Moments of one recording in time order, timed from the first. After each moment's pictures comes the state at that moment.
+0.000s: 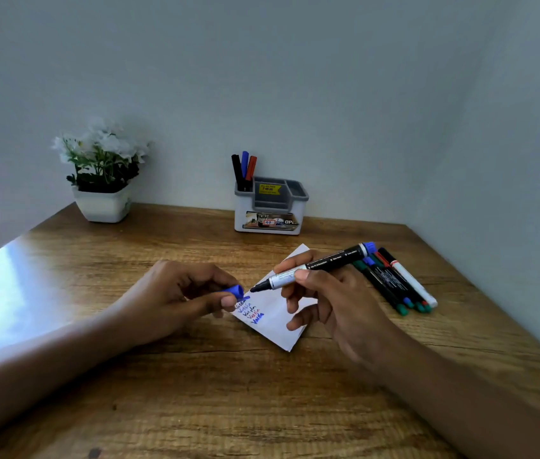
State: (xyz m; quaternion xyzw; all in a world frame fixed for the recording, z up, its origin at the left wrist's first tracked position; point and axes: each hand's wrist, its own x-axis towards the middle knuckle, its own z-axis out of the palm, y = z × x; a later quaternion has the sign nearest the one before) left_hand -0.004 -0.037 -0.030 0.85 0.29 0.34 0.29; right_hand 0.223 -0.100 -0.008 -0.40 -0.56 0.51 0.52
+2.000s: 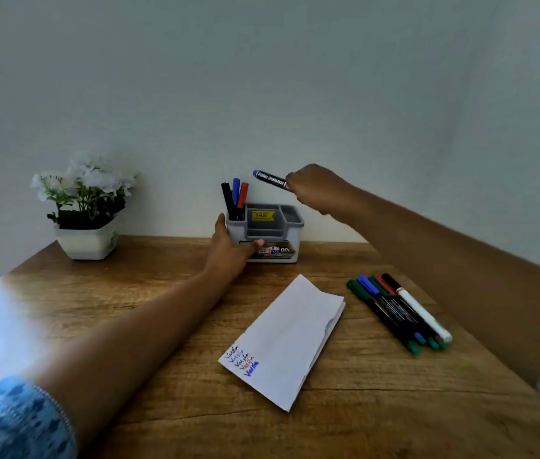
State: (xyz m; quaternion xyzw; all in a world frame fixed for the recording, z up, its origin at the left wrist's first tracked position) left_hand 0.110 0.115 -0.031 0.60 0.50 0.48 0.40; right_hand 0.248 0.063 0.102 -0.67 -0.73 0.00 0.15
